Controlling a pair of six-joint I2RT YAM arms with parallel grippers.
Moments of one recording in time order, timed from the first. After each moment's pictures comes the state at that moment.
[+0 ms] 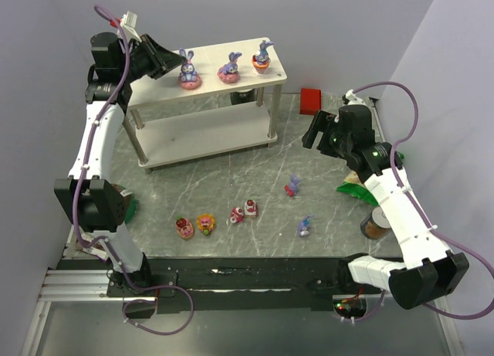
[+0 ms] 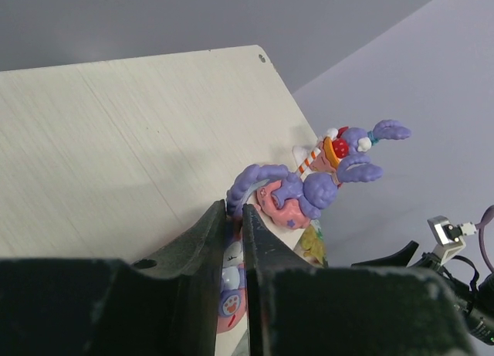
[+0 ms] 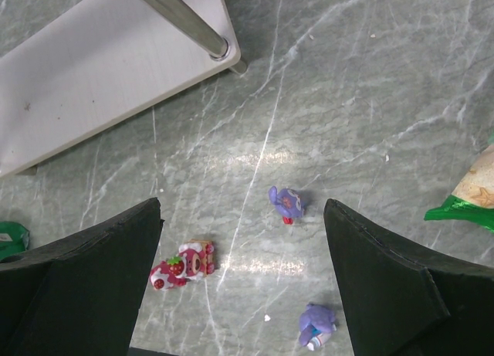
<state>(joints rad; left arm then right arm) 0.00 1.77 1.92 -0.20 0.71 -0.73 0.28 1.18 1.30 -0.72 0.08 0.49</state>
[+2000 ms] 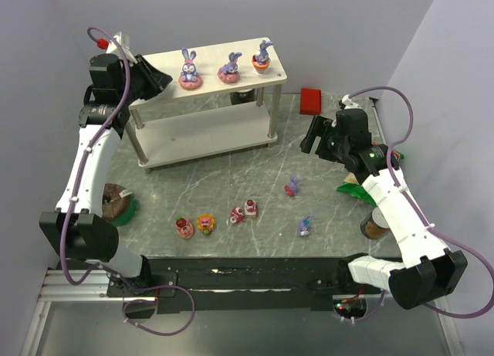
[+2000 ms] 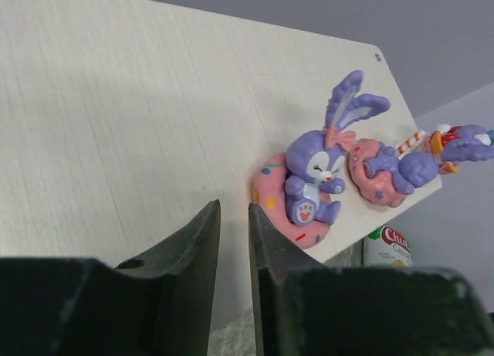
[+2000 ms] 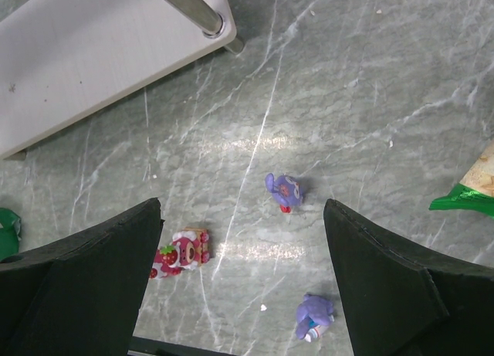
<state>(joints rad) -0.04 1.50 1.66 -0.34 0.31 -0.56 0.28 1.18 1.25 -0.71 0.06 0.49</state>
